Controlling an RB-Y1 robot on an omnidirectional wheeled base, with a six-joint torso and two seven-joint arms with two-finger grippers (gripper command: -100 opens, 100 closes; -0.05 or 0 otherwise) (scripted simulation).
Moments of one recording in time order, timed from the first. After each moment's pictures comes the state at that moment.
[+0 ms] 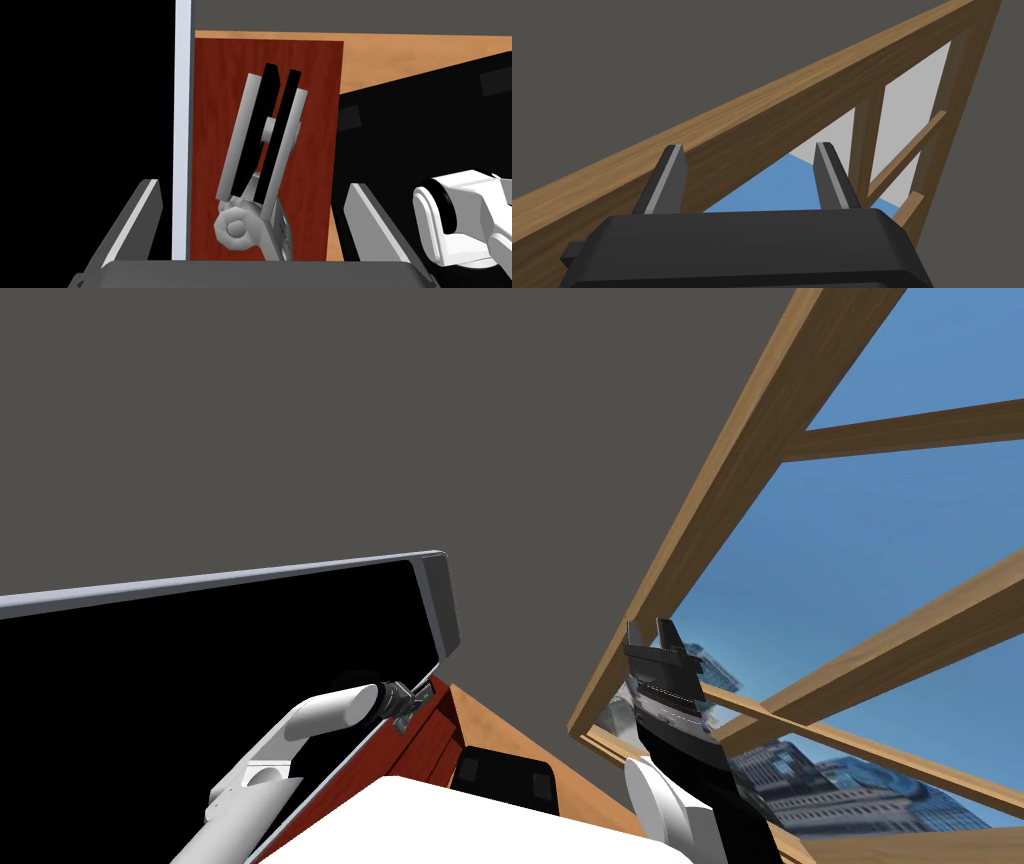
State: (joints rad) left arm 0.35 0.34 0.34 -1.94 0.55 1.27 0.96; right arm 0.54 -0.01 -0.02 -2.36 -0.11 -0.46 0.04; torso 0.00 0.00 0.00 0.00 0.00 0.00
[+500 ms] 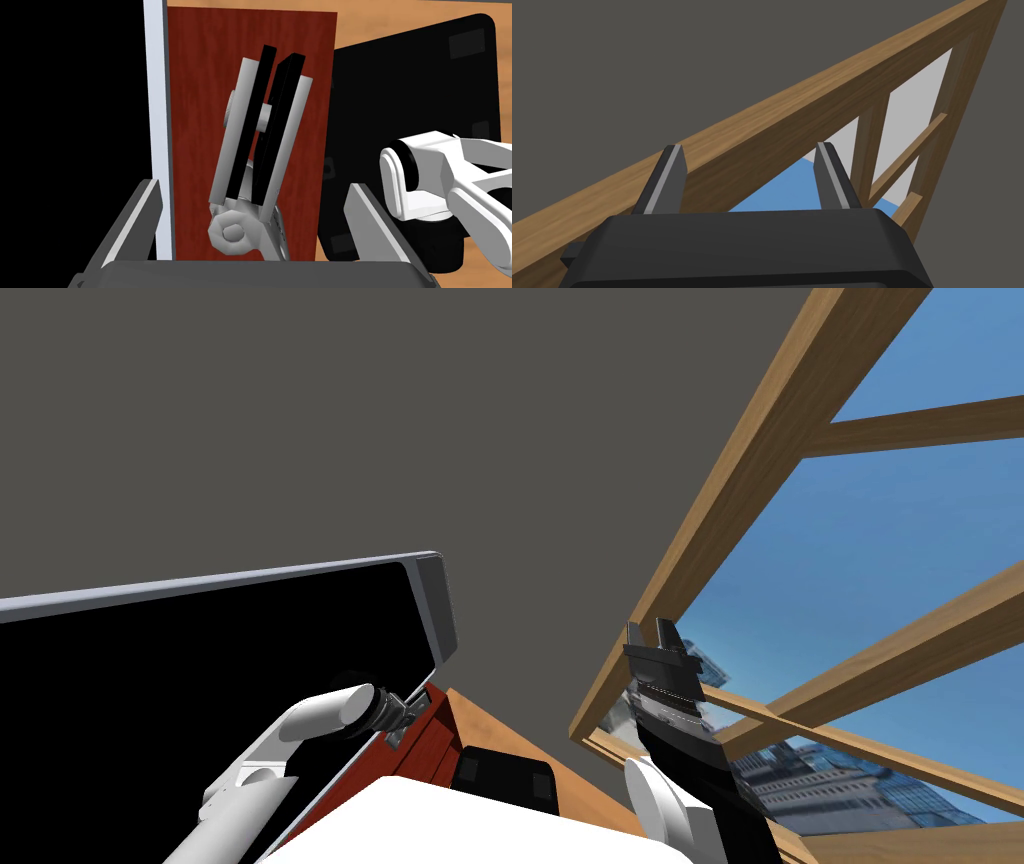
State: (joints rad) left arm 0.35 0.35 0.35 -1.91 0.59 1.41 0.97; right arm 0.54 -0.01 -0.02 -2.36 -0.11 -0.46 0.04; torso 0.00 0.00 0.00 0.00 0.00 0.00
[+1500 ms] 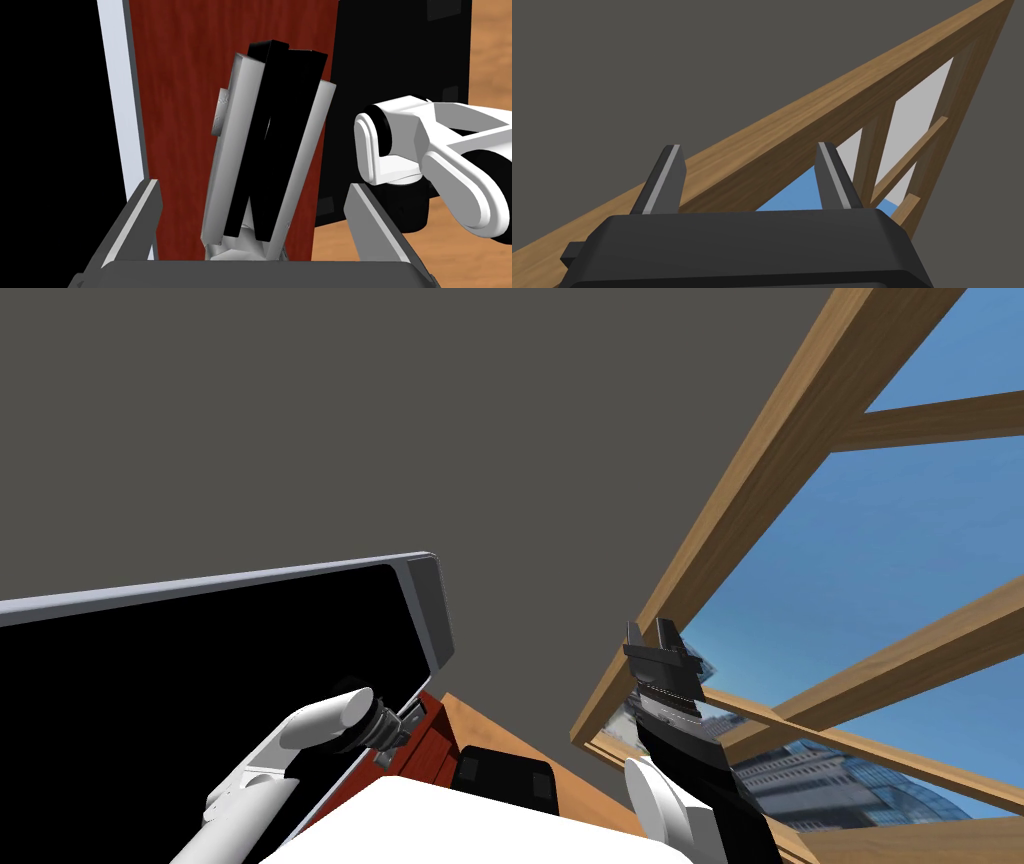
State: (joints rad) left arm 0.34 0.35 0.36 -1.82 0.61 1.48 0.95; right arm 0.54 -0.01 -0.02 -2.36 -0.11 -0.46 0.04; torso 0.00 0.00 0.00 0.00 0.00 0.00
